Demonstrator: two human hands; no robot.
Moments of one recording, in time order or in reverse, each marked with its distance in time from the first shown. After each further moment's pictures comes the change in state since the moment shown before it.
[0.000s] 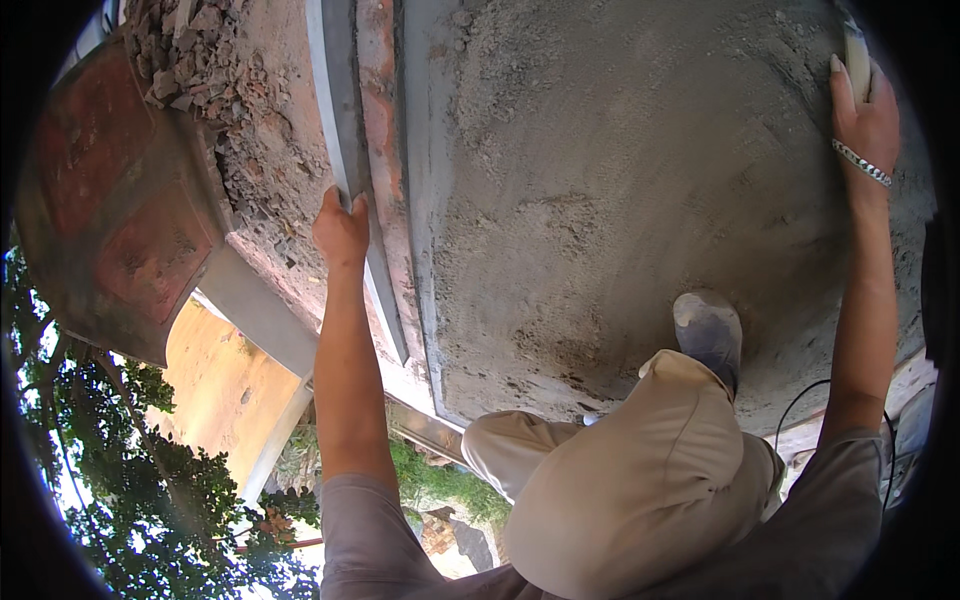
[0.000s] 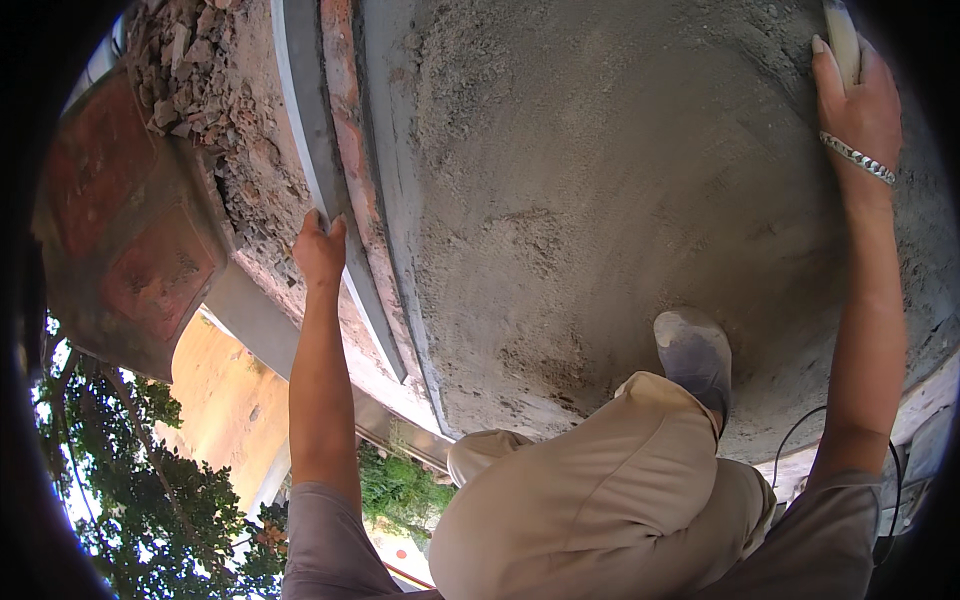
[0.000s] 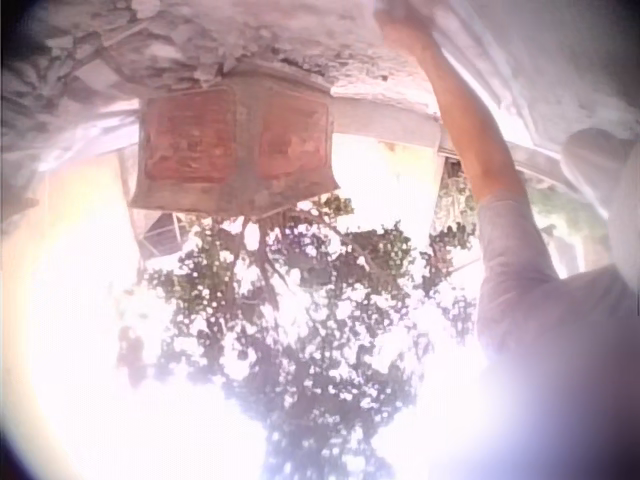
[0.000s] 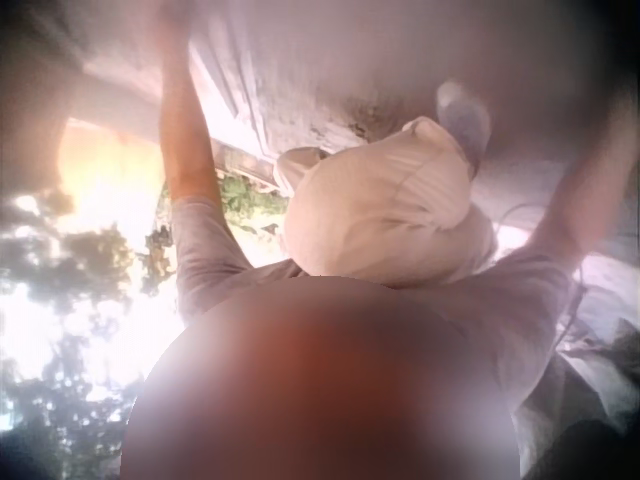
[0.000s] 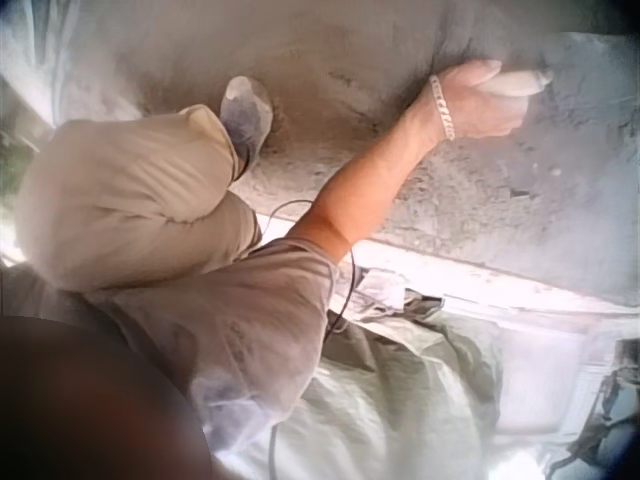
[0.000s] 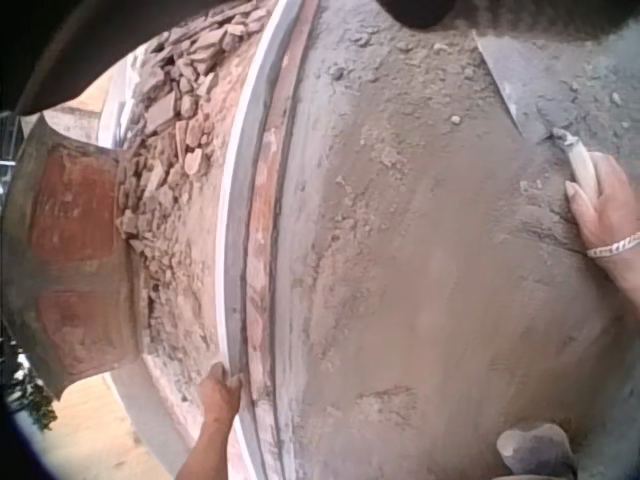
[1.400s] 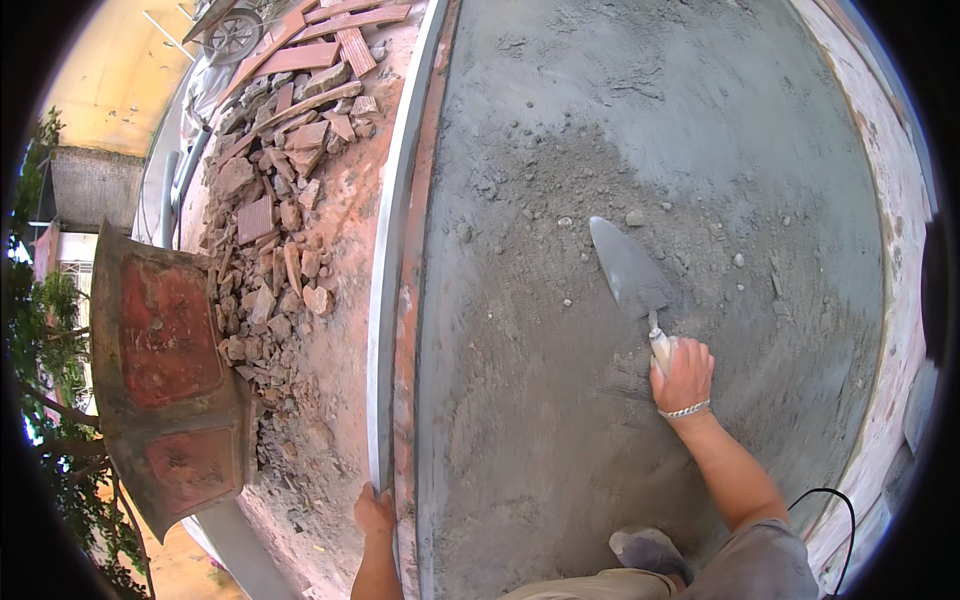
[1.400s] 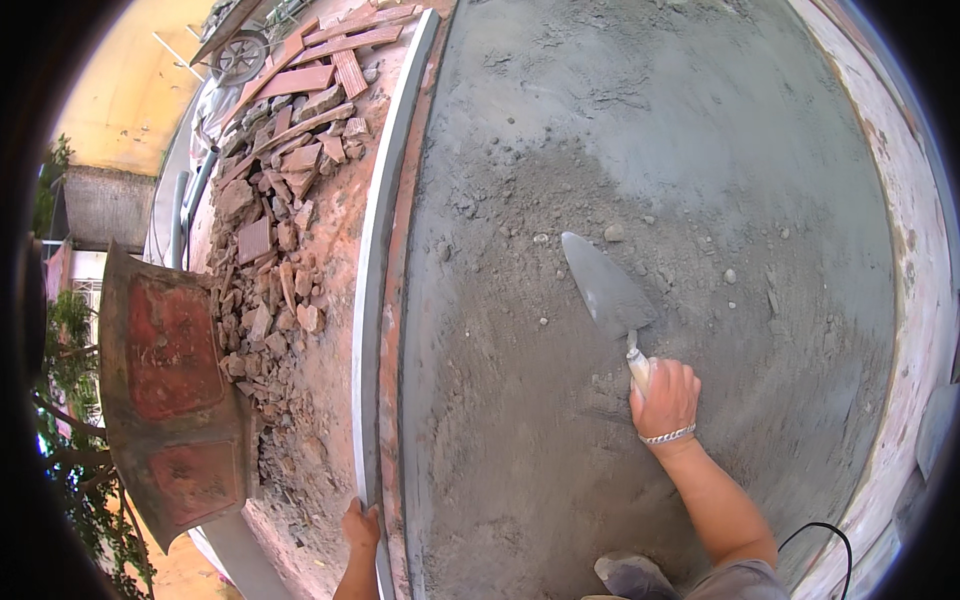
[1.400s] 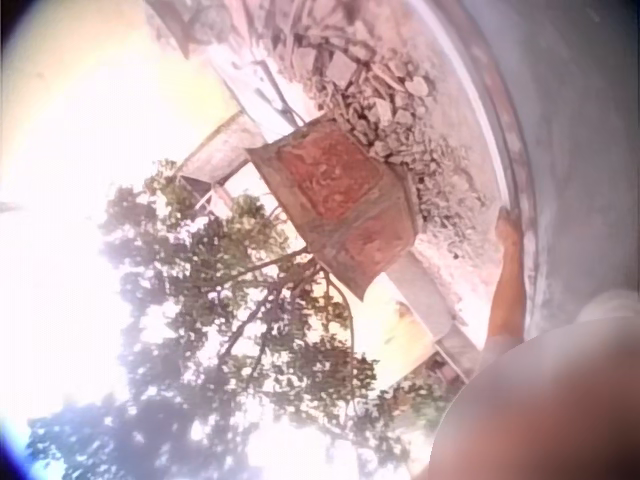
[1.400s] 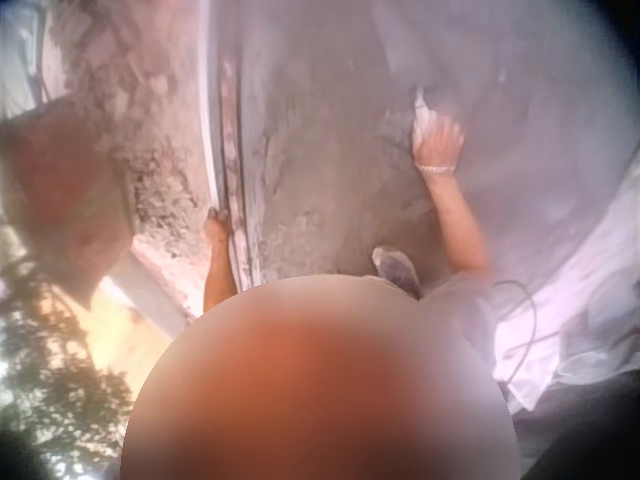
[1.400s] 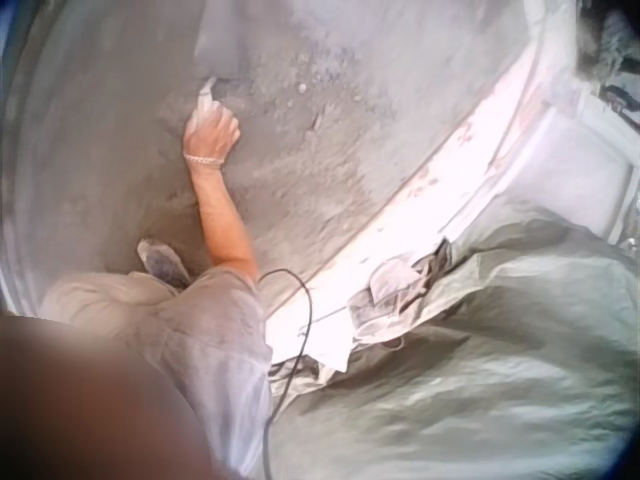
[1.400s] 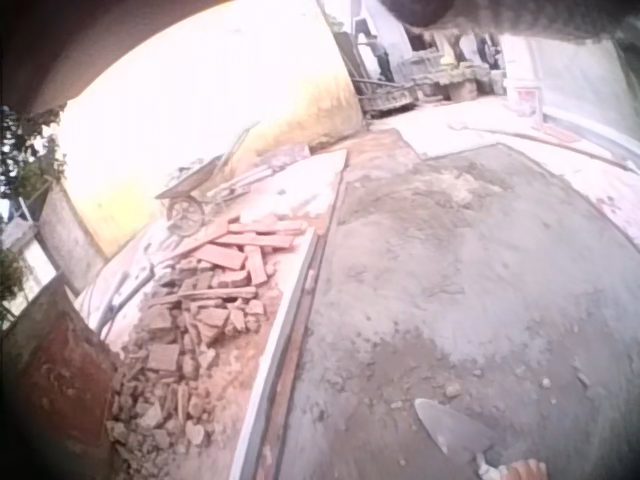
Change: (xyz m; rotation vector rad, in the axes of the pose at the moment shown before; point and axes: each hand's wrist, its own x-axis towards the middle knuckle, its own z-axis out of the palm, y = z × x) left_hand -0.008 0.040 -0.035 -0.220 0.044 -0.096; right_hand 0.002 -0.035 -0.035 0.234 0.060 0.069
